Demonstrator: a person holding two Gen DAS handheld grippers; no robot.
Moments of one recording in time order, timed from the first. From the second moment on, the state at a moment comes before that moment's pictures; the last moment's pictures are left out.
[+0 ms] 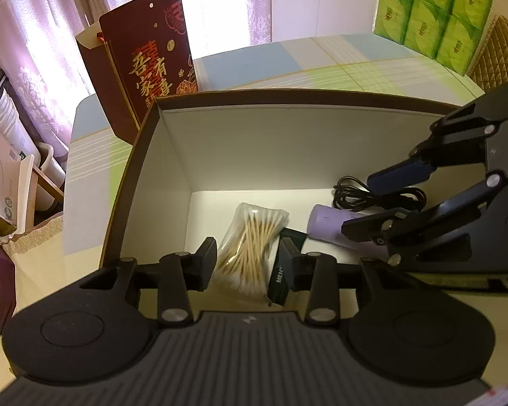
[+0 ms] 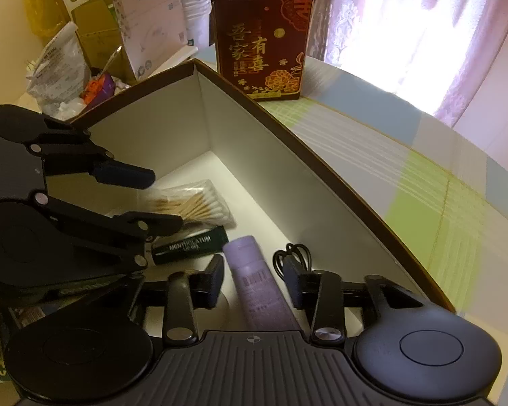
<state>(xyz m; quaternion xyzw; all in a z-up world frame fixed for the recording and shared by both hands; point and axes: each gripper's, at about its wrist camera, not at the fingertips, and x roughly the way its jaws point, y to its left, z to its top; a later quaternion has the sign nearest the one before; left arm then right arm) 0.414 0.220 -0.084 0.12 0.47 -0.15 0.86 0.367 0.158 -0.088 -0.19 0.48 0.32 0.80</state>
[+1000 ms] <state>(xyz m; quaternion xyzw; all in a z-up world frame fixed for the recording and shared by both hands) 0.333 0.234 -0.026 0.12 0.45 -0.11 0.88 0.302 0.117 -0.050 -0.17 0.42 0.37 0.81</state>
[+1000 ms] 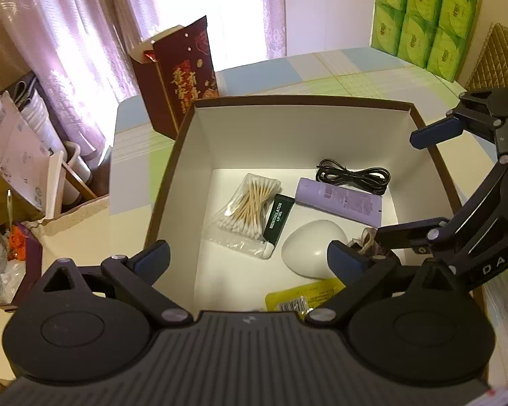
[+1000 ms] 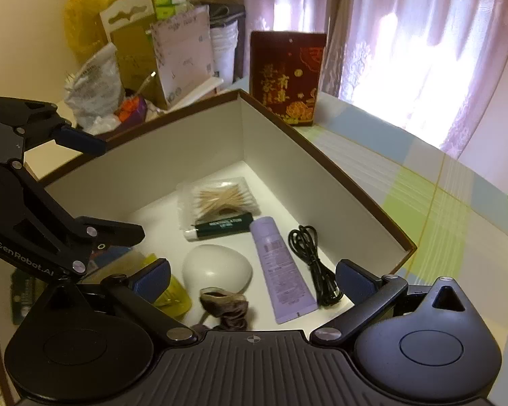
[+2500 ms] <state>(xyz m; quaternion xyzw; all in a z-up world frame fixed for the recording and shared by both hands) 0.058 0.139 0.068 -0.02 0.35 0.10 0.93 0.121 -0.030 0.025 -0.13 0.31 0.42 0.84</state>
